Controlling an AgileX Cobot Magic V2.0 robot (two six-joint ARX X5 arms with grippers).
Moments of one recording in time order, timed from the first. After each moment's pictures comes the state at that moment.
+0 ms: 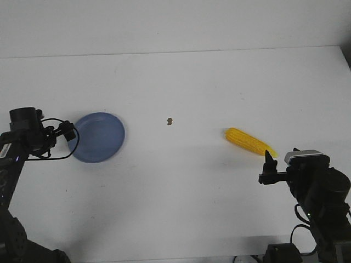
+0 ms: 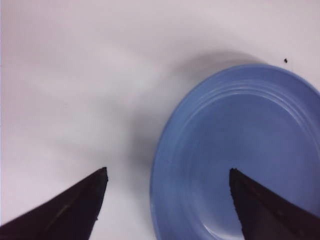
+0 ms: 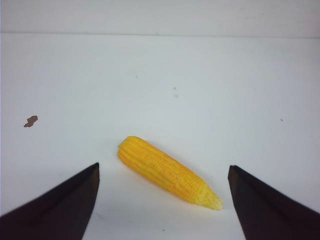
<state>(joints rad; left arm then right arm) 0.22 1.63 1.24 -0.50 0.22 -0.23 -0.01 0.61 0.91 -0.71 -0.08 0.03</state>
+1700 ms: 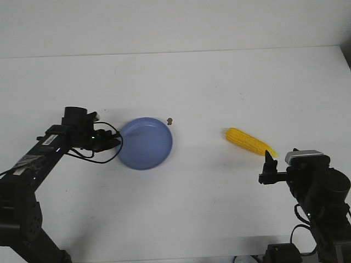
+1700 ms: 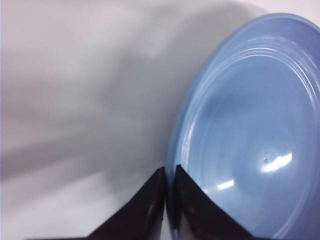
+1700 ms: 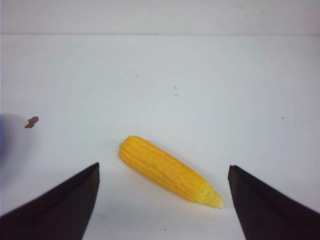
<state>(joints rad) -0.13 1.78 1.24 -0.46 0.55 -0.20 -0.01 0.61 0.91 -0.71 -0.08 0.05</state>
